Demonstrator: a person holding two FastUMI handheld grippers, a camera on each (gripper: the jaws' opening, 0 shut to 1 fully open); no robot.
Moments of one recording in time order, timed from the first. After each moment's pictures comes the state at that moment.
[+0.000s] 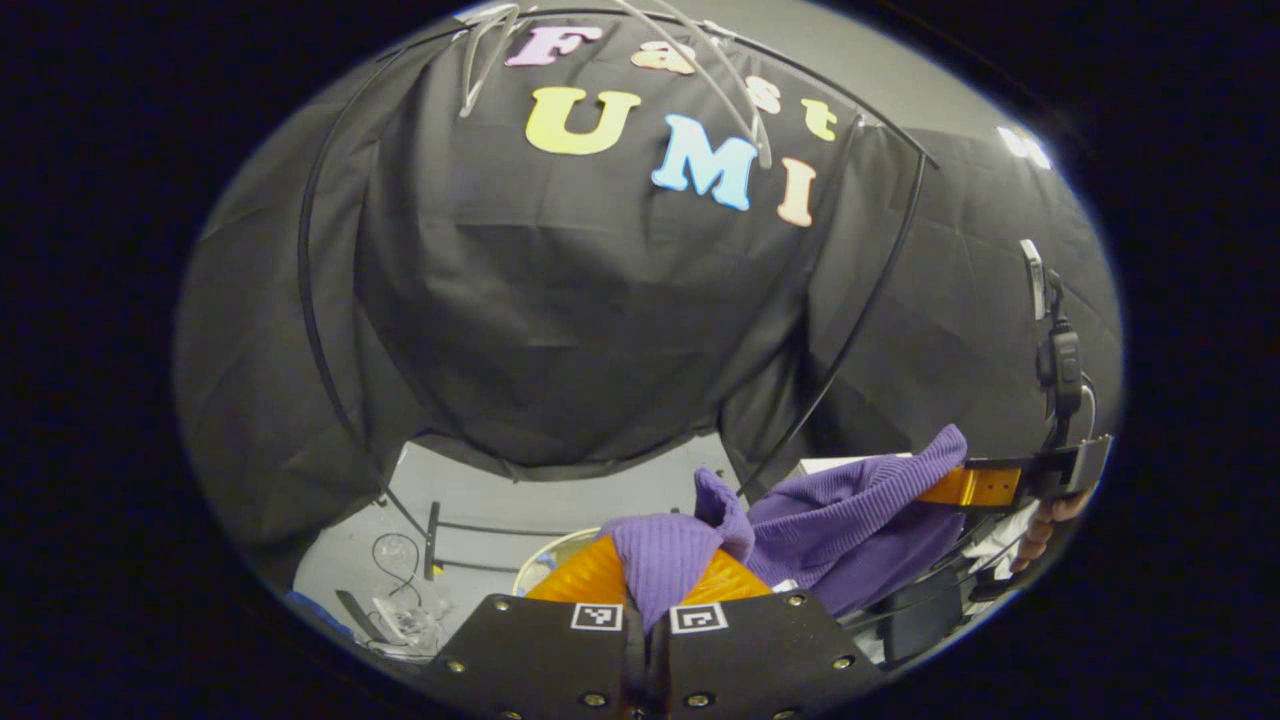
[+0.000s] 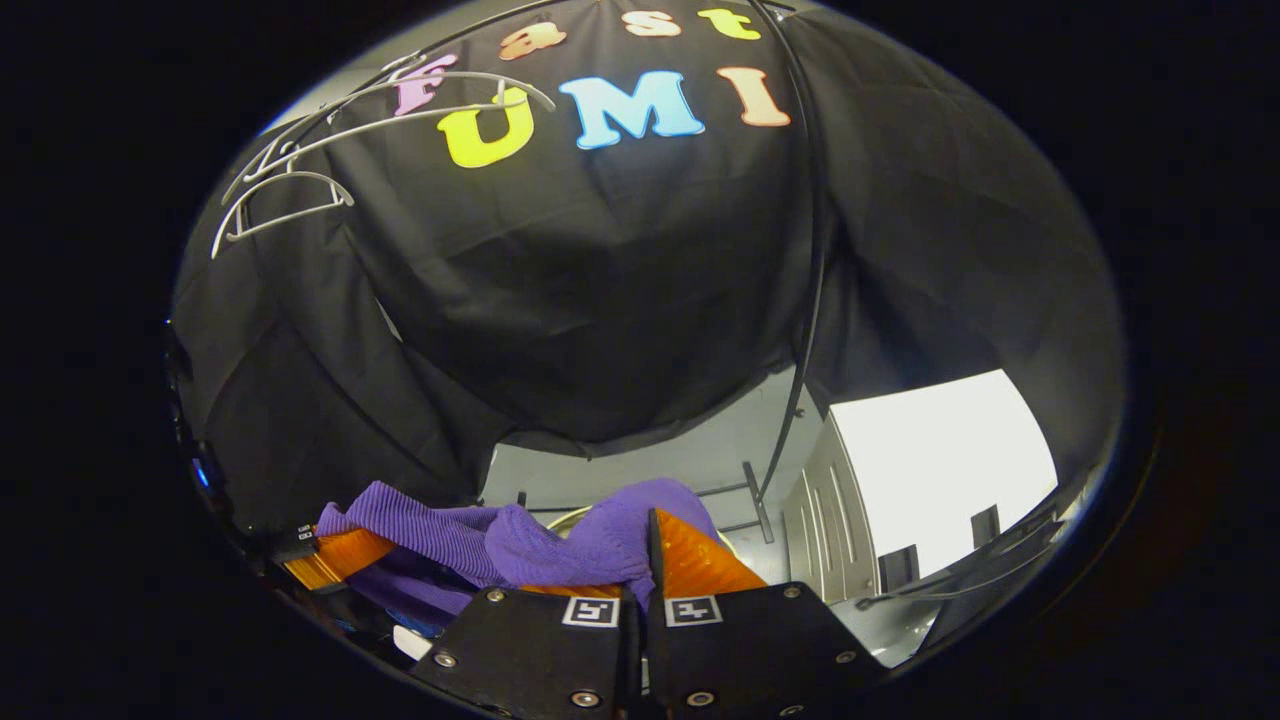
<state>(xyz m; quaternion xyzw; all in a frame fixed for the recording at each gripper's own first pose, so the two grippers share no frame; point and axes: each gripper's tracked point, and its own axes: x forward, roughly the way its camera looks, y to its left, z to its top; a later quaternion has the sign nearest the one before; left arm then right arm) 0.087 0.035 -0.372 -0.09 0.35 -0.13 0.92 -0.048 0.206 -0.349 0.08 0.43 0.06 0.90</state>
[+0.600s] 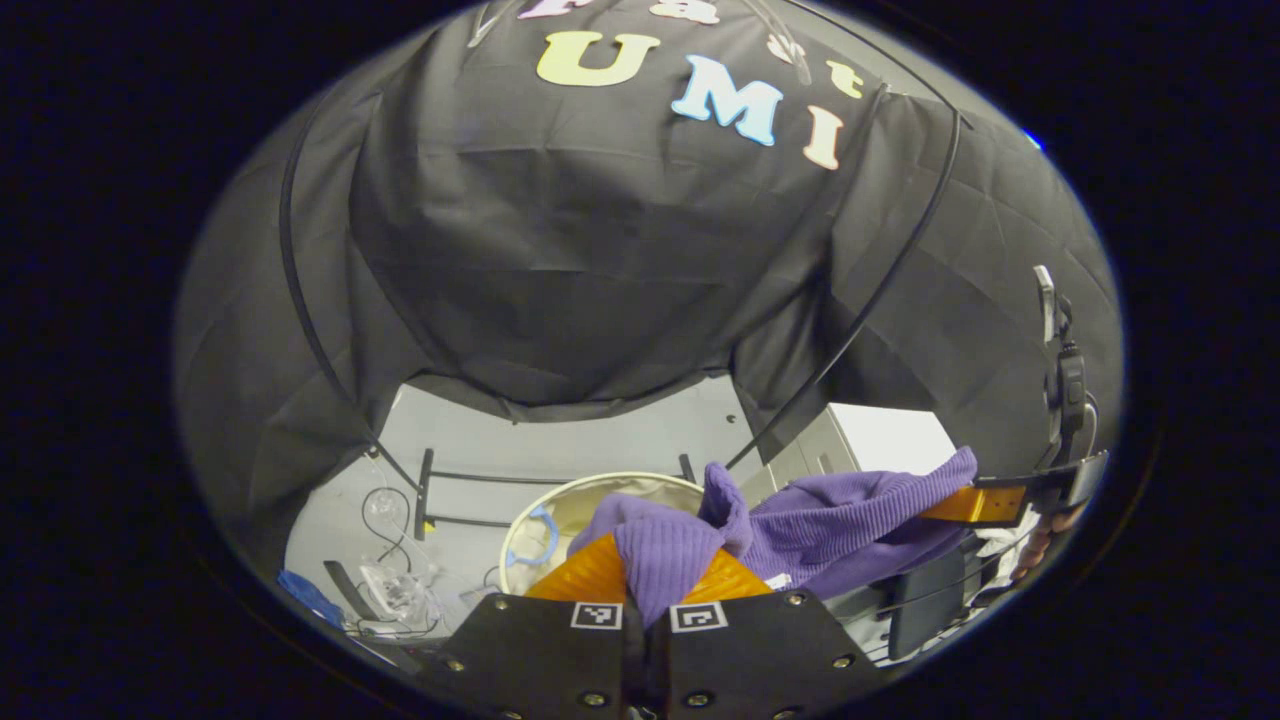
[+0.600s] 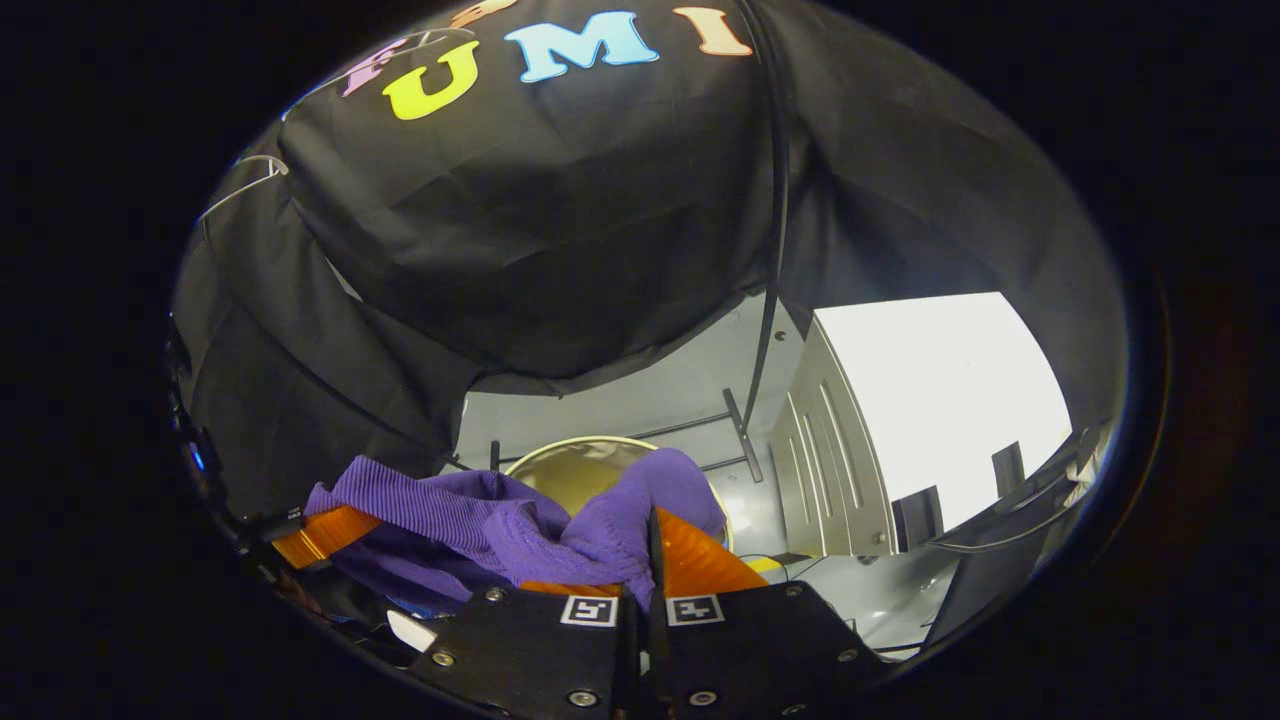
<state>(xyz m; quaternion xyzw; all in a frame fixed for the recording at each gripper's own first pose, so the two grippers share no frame) 0.095 0.031 -0.472 -0.09 0.42 -0.12 0.90 -0.072 0.183 -0.432 0.08 0.51 0.04 0.85</state>
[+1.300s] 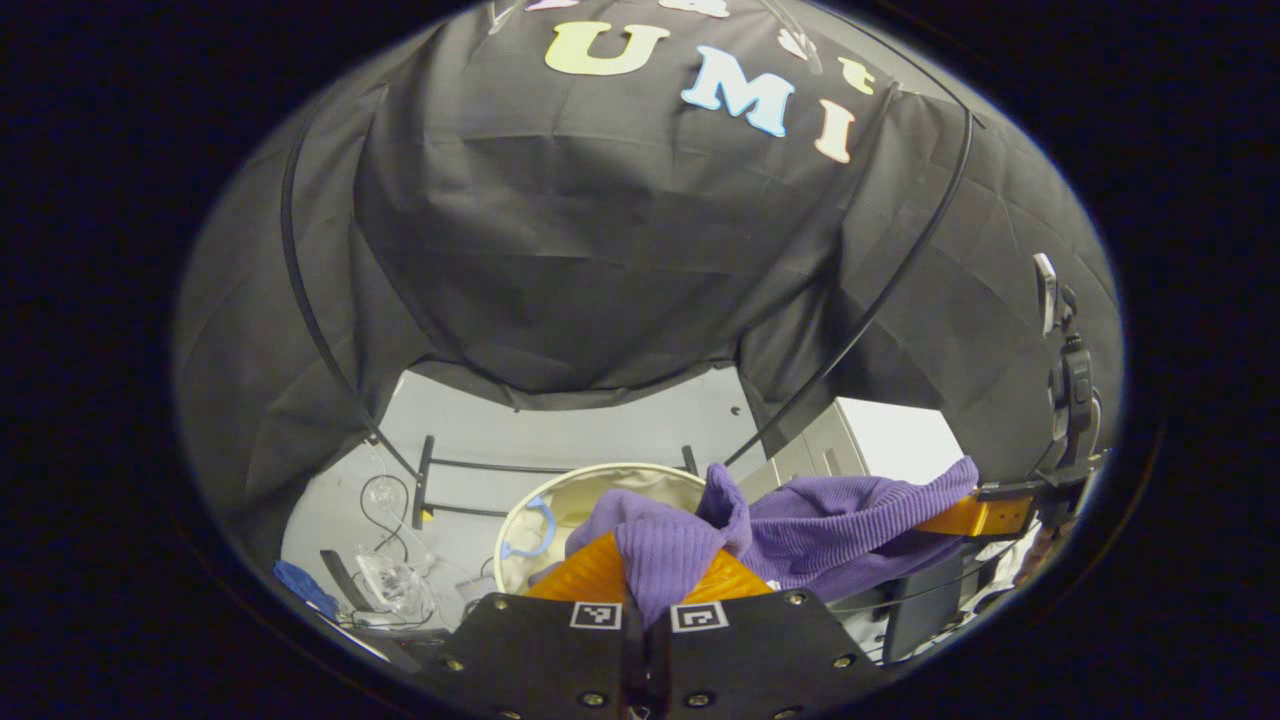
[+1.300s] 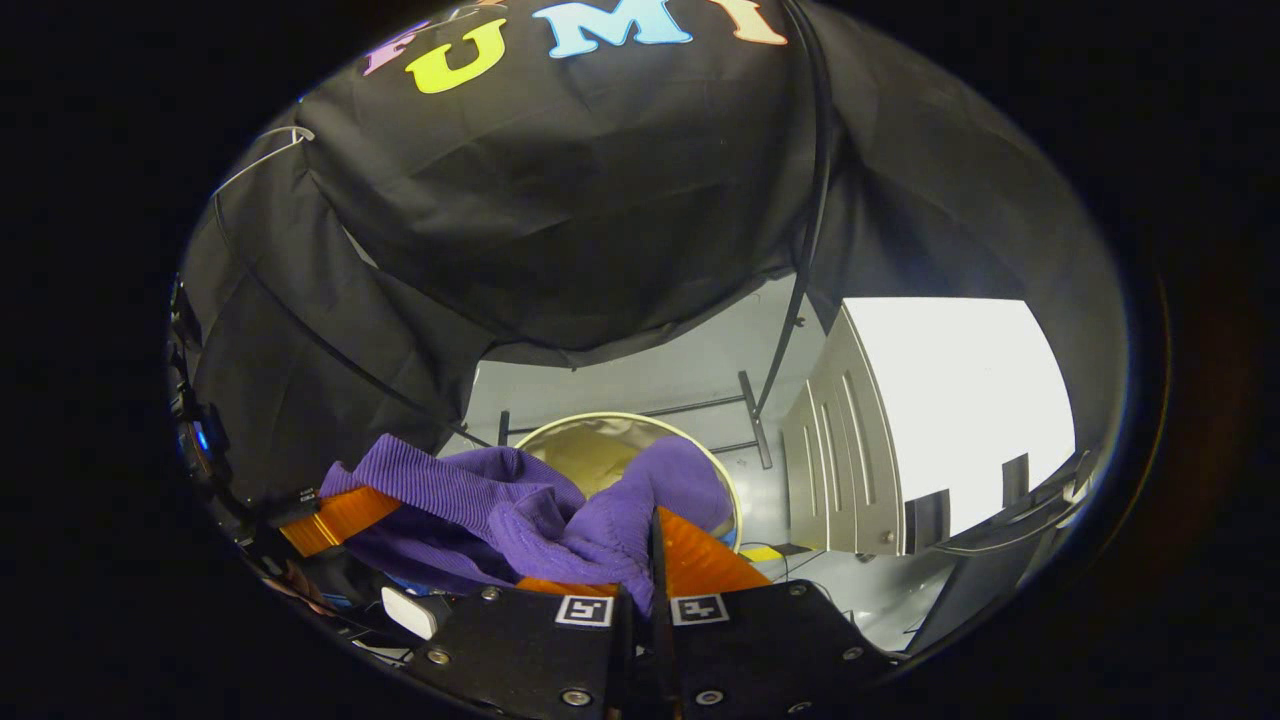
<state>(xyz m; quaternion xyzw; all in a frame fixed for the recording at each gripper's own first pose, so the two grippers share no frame) 0.096 0.032 -0.482 -0.09 0.44 -0.11 0.89 -0.080 0.198 -0.442 0.07 0.55 0.07 0.83</state>
